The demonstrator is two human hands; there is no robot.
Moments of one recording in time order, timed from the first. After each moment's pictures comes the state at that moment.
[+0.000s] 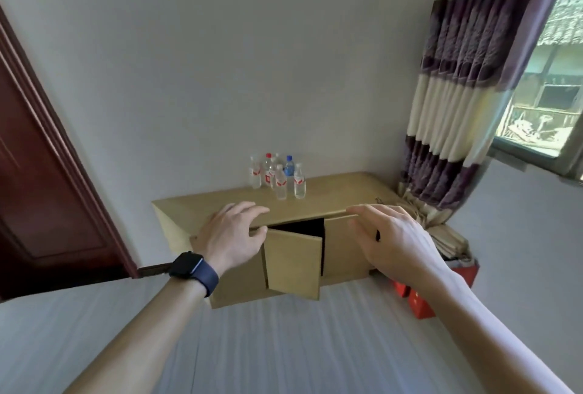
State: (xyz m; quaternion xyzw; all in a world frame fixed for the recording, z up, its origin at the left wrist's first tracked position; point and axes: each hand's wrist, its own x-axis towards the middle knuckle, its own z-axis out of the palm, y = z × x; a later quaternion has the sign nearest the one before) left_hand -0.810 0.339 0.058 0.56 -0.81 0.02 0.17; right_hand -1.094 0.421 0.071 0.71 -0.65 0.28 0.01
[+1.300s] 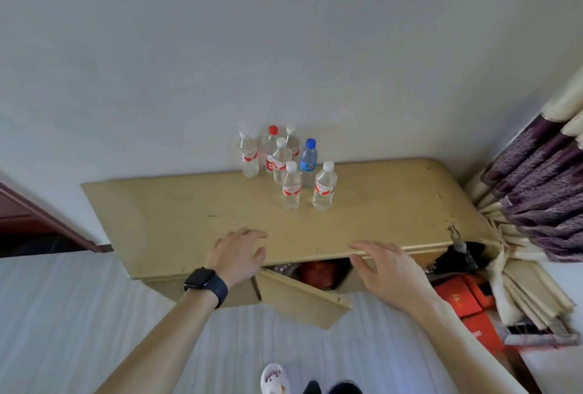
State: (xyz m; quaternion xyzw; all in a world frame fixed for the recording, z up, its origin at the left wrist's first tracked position) left_hand -0.828 -0.272 -0.170 0.64 -0.73 -0.22 0.03; right_hand -1.132 -0.213 -0.131 0.69 -0.68 0.10 -0.22
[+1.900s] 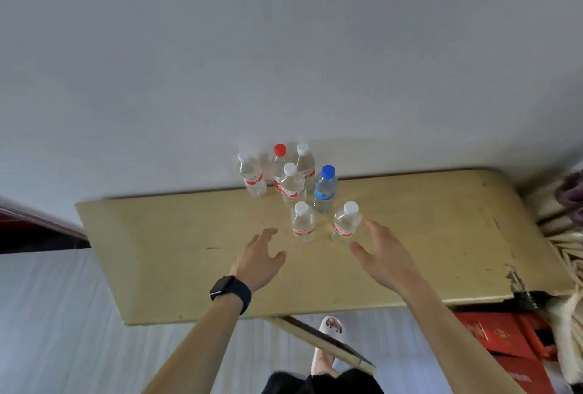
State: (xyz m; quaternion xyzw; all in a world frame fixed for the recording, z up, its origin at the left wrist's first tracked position) left_hand -0.863 -0.454 -0.227 0.71 -0.59 -0.37 0.09; right_hand -1.139 -0.454 -0.215 0.61 -0.70 0.11 -0.35
